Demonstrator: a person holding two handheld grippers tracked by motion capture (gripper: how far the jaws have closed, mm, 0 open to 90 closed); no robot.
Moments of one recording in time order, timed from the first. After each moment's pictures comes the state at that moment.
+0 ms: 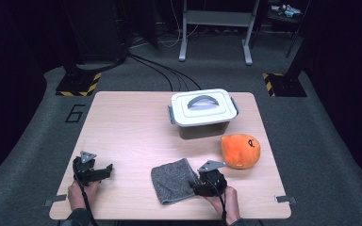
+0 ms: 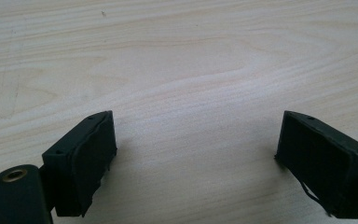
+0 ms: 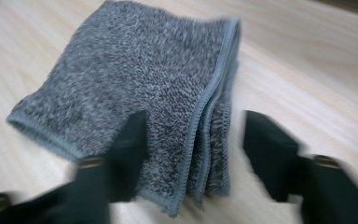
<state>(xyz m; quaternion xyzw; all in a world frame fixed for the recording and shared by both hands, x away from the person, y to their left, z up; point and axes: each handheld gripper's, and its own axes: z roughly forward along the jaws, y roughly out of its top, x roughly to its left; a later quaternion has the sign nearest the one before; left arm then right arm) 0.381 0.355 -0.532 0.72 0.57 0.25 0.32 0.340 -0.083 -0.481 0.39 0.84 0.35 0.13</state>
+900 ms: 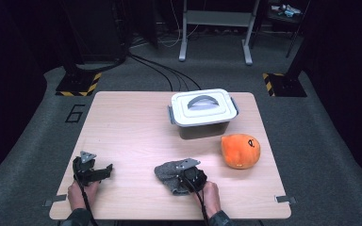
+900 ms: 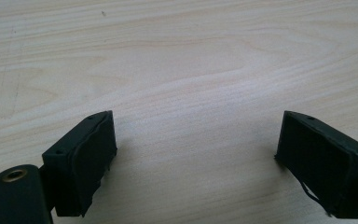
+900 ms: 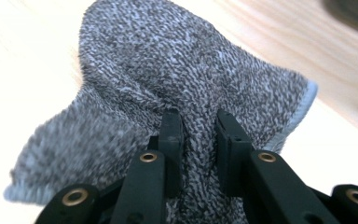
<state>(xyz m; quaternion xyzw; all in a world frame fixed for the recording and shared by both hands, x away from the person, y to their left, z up) 0.380 0.356 -0.531 0.72 0.57 0.25 0.32 0.358 -0.026 -0.500 0.37 0.86 0.31 0.17</state>
